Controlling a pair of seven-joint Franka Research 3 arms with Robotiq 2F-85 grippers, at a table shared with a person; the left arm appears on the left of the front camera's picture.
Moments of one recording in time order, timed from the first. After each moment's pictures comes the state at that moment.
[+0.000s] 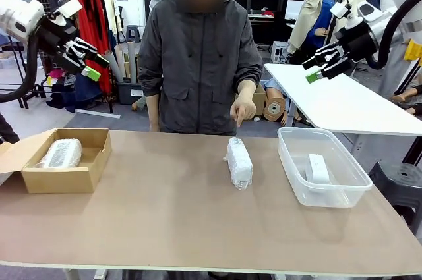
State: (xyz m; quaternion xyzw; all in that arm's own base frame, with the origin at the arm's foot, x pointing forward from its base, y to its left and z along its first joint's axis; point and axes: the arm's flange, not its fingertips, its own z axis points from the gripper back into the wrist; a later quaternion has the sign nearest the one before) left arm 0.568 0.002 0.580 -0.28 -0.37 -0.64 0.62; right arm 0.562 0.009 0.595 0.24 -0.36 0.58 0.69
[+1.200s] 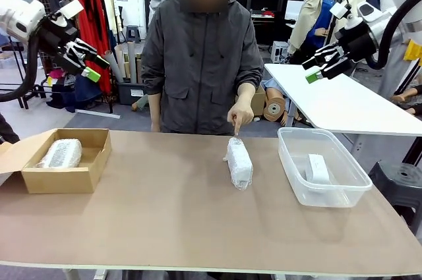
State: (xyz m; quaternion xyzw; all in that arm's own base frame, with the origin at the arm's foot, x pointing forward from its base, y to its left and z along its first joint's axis) left arm 0.568 0.000 0.580 -0.27 -0.36 -0.64 0.63; right arm 0.562 0.009 0.595 0.24 -0.36 0.58 0.69
